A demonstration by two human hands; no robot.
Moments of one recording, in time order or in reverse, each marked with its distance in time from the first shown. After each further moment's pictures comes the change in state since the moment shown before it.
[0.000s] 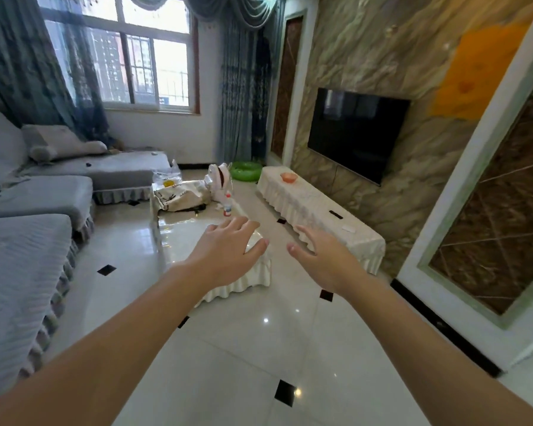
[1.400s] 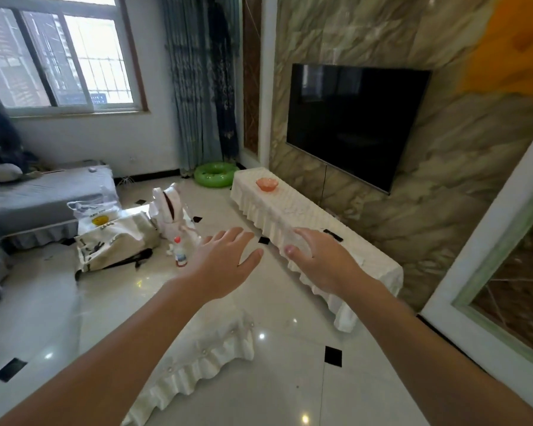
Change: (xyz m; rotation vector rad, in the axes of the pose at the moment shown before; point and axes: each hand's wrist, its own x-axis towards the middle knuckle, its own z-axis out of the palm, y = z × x) left_hand 0.614 -0.132 0.256 0.002 -0.066 0.079; right_hand 0.580 0.308 0.074 0.006 -0.017 0.108
